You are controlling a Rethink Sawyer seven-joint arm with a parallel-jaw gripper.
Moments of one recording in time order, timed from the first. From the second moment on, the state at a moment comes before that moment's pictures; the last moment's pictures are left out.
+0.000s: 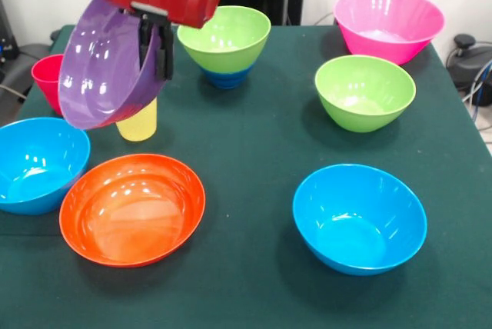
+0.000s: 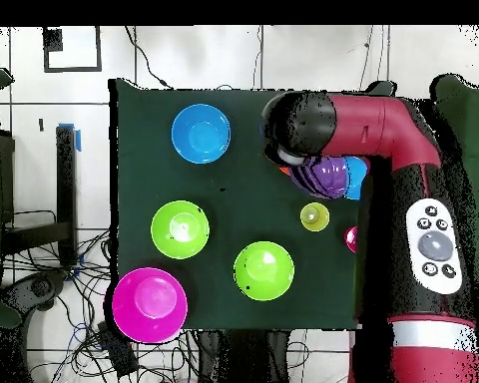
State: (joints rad) arm -0.49 -0.69 0.32 1.25 -0.41 0.97 2.03
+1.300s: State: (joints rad) arm -0.44 -0.81 0.26 1.51 -0.54 0.92 2.03
